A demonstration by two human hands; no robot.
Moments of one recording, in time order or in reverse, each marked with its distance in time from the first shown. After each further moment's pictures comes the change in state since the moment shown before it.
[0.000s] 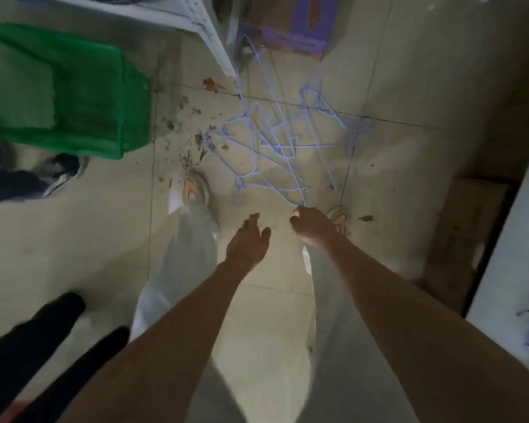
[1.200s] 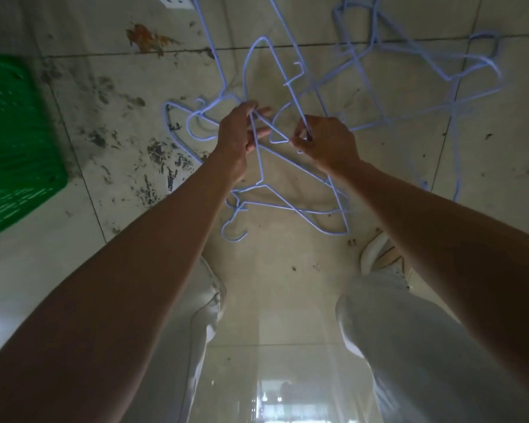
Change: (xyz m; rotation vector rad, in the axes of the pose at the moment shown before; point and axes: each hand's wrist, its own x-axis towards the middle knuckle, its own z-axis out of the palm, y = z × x) left_hand 0.469 0.013 -0.042 -0.942 -0.098 -0.064; right_hand 0.431 -0.005 0.024 0.031 0.461 -0.179
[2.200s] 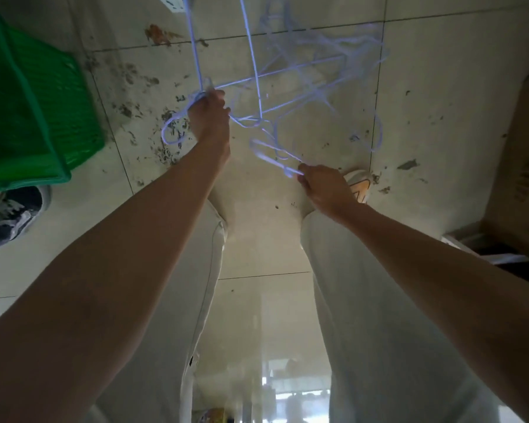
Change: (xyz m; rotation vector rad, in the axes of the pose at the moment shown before) left_hand -0.181 0.016 -0.003 -0.041 0.368 0.223; right_hand -0.271 -0.007 -0.064 0.055 -0.019 -0.011
